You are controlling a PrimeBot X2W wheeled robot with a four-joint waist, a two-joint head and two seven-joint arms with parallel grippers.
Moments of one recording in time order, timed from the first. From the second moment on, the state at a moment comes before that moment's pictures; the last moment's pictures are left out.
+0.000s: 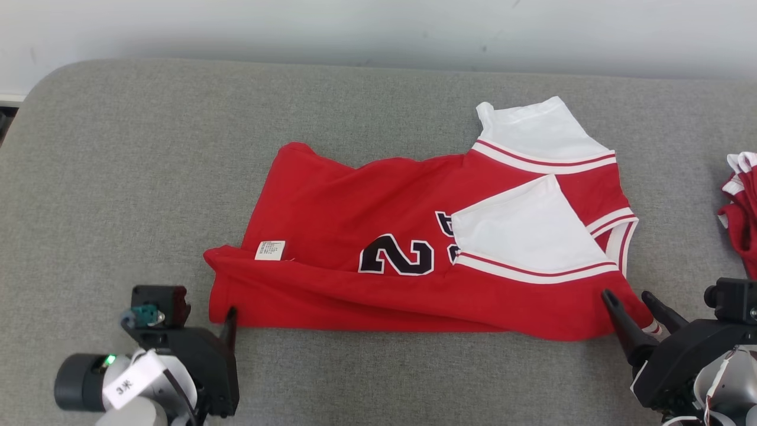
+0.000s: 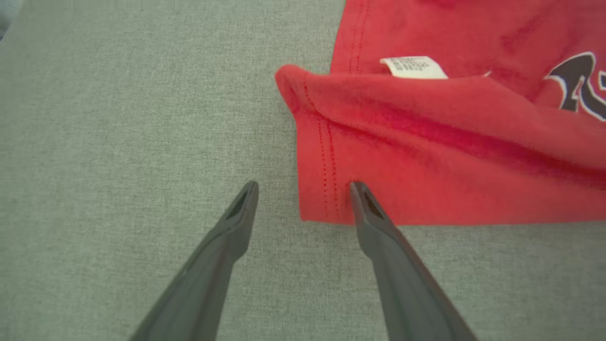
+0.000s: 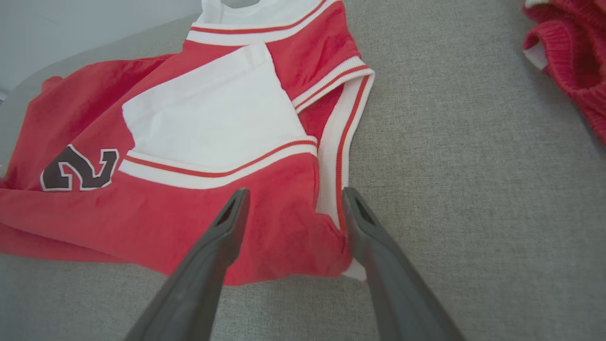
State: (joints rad) left arm -0.31 0.45 -0.63 0.09 -0.51 0.38 0.35; right arm 0.00 -0.05 -0.24 -0.13 0.39 0.13 0.55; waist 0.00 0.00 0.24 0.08
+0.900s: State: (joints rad) left arm -0.38 0.46 -0.64 0.12 -0.59 0.32 0.45; right arm -0.01 -0.05 -0.21 -0.14 0.38 0.13 0.65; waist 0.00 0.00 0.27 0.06
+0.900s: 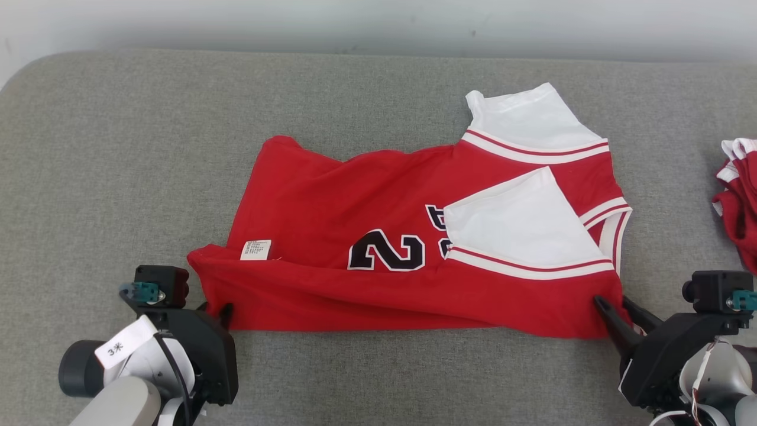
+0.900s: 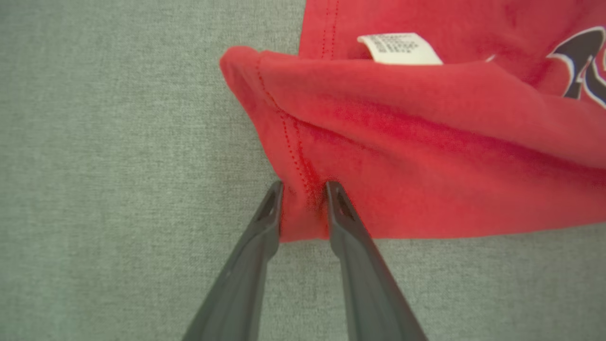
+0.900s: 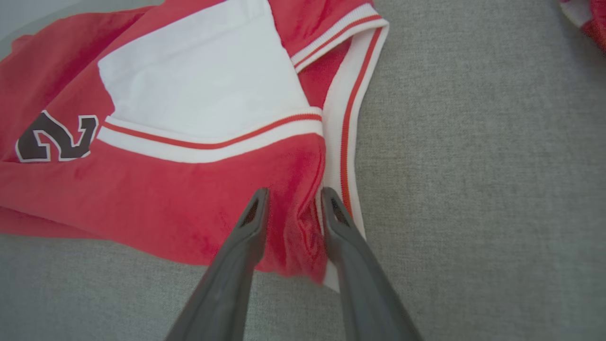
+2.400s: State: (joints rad) left arm -0.08 0.62 -0.58 -0.15 -0.76 0.34 0.49; right arm 0.36 -0.05 -0.36 -0.44 0.65 0.13 1.04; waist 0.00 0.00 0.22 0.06
